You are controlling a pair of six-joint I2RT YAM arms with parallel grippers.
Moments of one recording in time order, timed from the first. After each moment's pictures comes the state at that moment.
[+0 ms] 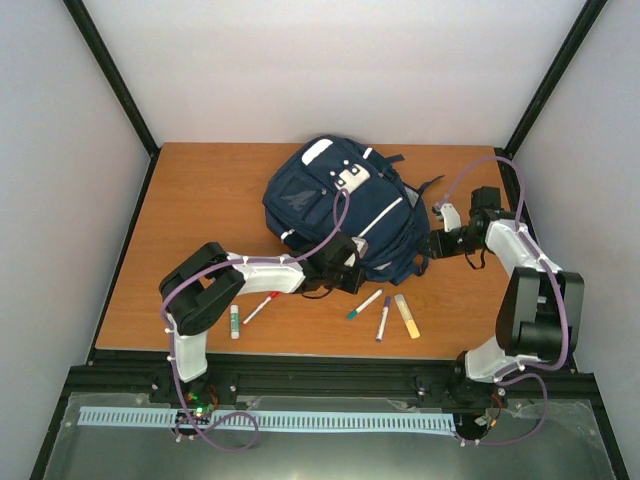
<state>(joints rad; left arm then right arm) -0.91 1.89 1.07 -0.02 0.13 -0.55 -0.11 1.52 1.01 -0.76 -0.62 -0.37</state>
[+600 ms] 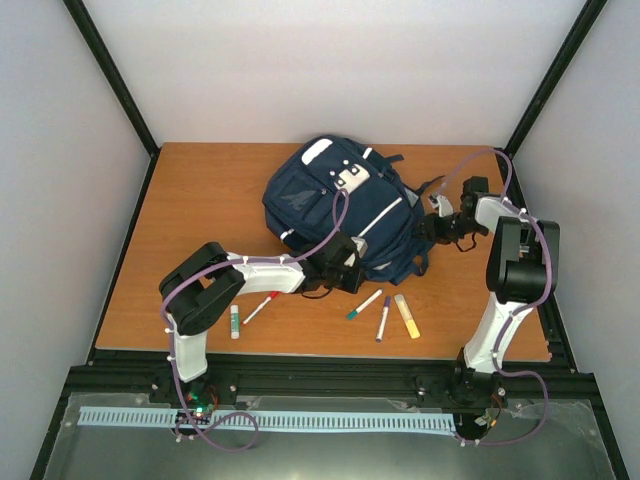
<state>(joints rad) -0.91 1.89 1.07 -0.02 0.13 -0.56 -0.12 1.93 1.26 -0.69 -0.71 -0.20</state>
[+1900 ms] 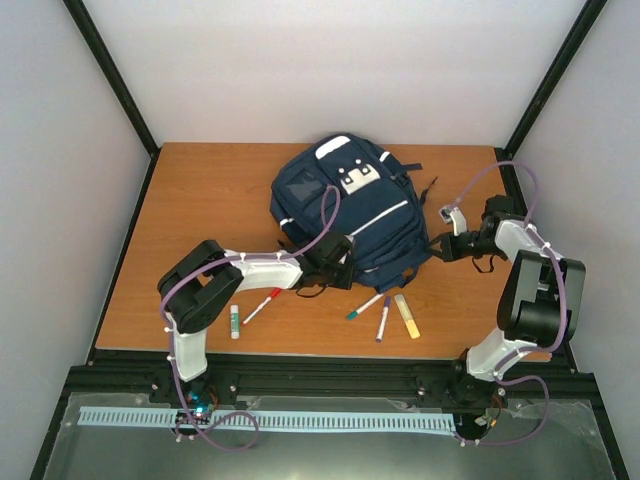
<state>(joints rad) -0.88 1.89 1.08 -0.11 0.06 -0.63 -0.22 1.64 1.03 -0.75 -0.85 -0.54</state>
